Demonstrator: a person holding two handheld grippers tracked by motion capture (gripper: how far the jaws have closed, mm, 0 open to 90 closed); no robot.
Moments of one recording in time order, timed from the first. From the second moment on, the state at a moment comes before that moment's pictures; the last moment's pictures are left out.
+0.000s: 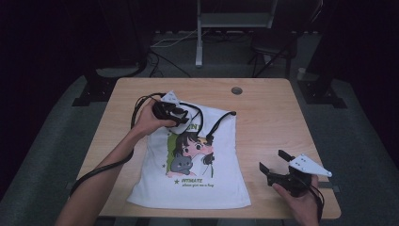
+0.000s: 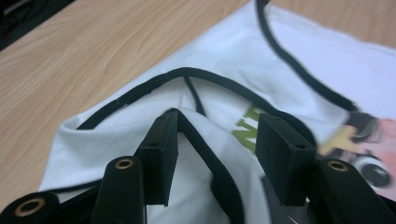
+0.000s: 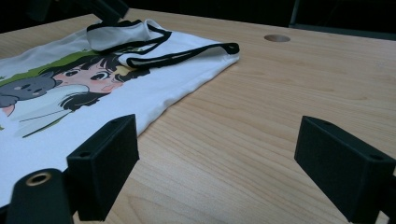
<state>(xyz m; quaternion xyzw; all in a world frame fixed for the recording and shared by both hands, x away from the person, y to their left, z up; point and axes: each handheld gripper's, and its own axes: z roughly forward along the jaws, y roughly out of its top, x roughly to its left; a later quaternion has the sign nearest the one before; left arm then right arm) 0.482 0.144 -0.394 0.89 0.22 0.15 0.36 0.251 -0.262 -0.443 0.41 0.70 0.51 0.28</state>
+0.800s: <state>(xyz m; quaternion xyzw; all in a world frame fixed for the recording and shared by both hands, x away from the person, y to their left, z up) 0.517 0.158 -0.393 0.86 0.24 0.12 0.43 0.252 -0.263 -0.443 0.41 0.70 0.51 0.28</state>
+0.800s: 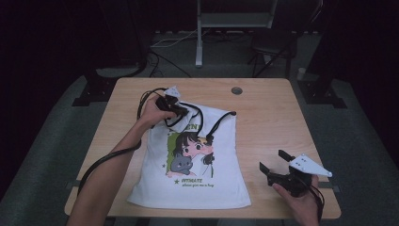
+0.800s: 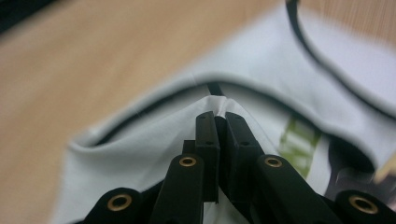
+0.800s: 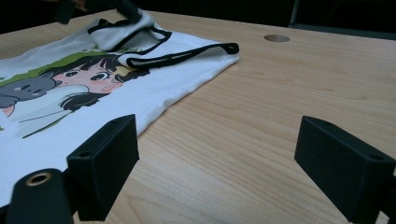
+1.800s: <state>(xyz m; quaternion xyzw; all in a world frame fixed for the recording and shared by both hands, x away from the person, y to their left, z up) 0.489 0.187 -0.344 0.86 0.14 0.15 0.47 0.252 -0.263 -0.443 0.41 0.70 0.52 0.27</state>
